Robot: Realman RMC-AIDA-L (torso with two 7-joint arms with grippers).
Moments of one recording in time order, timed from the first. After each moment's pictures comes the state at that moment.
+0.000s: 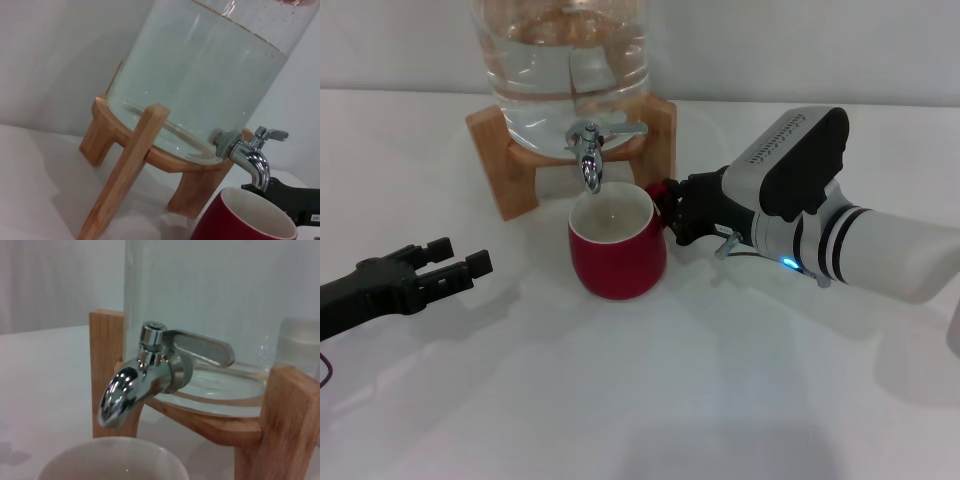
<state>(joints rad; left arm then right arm) -0.30 -2.08 0.56 0.68 -1.25 -1.49 1.57 0.79 2.03 0.79 0.60 0.14 0.29 -2.58</state>
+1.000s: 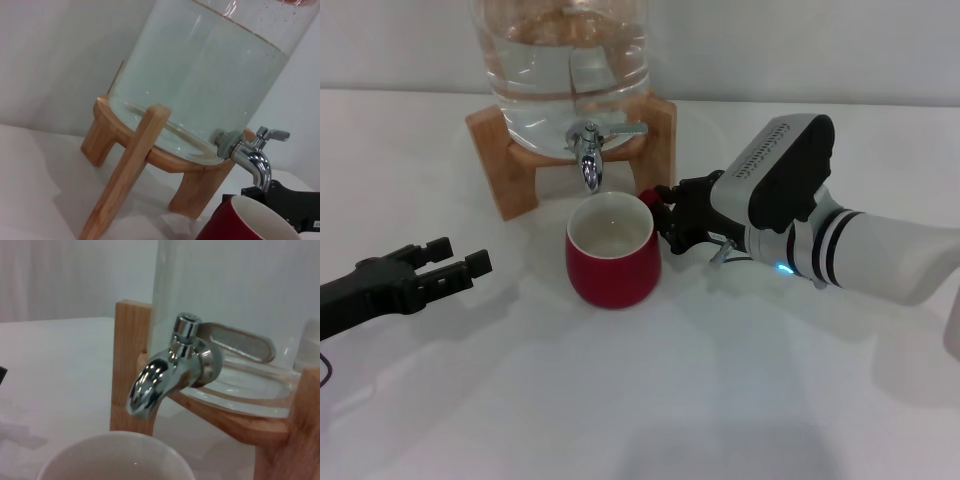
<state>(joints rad) -0.30 -2.08 0.56 0.68 -1.25 -1.49 1.57 0.80 2.03 0.76 0.60 0.13 0.29 -2.61</state>
